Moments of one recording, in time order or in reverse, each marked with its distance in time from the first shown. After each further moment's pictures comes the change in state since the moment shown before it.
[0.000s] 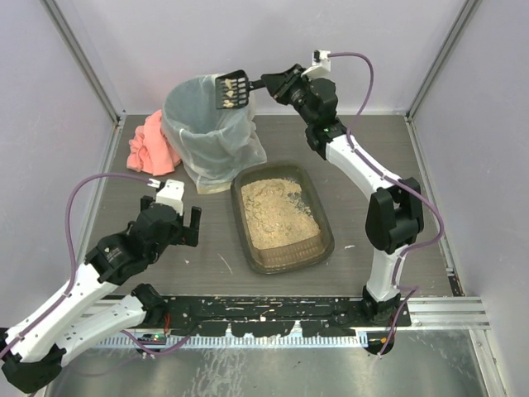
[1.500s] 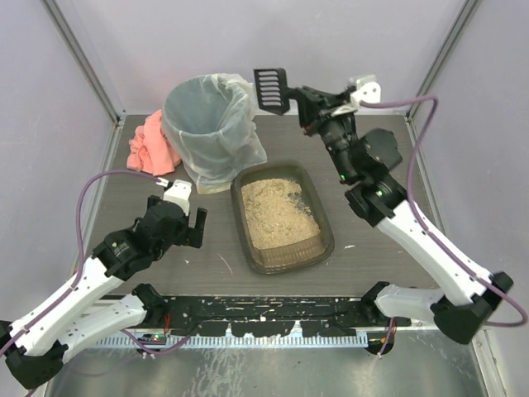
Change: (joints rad) left arm 0.000 0.043 0.000 -0.002 0.045 0.001; right arm 0.262 -0.647 -0.297 -0.093 0.305 -0.753
